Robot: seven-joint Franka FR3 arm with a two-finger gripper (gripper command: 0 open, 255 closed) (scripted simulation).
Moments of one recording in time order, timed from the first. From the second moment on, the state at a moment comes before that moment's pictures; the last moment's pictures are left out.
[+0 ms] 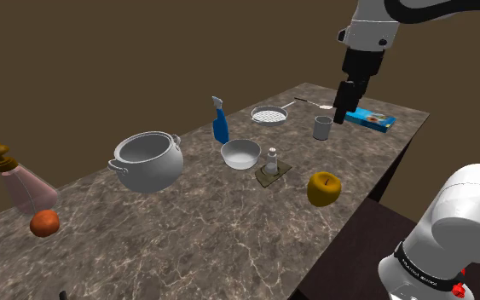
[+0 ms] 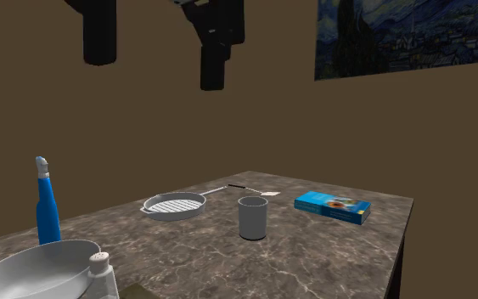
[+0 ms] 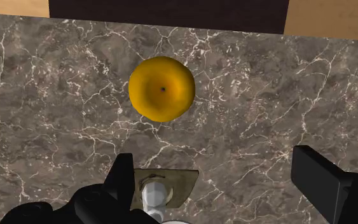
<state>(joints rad) -0.02 -0.82 0.00 -2.37 0.05 1.56 -0.12</state>
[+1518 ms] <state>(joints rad) -0.12 -0.27 -0.29 -2.30 -0.10 2.04 -0.44</state>
